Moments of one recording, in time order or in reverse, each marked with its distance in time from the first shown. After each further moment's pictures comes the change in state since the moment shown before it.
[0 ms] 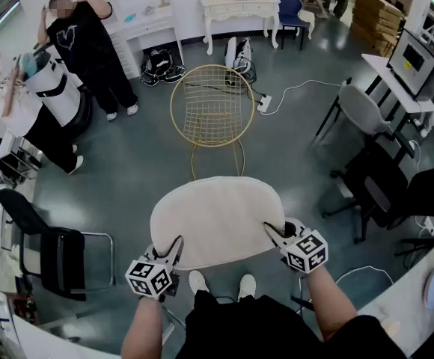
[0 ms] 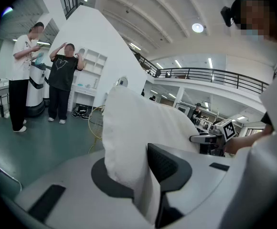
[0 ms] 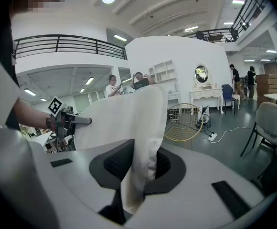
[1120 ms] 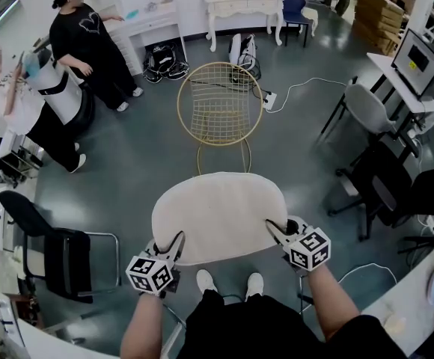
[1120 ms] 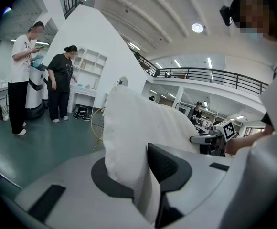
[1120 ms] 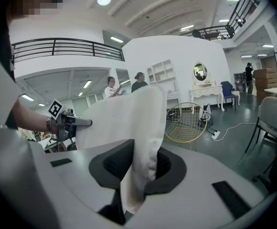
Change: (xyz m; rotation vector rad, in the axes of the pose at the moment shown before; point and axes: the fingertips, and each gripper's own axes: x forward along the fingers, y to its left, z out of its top) left arm -0.010 0.051 0.024 0.011 0.003 -0.014; right arm 0.044 0.024 0.020 0.048 -0.013 0.000
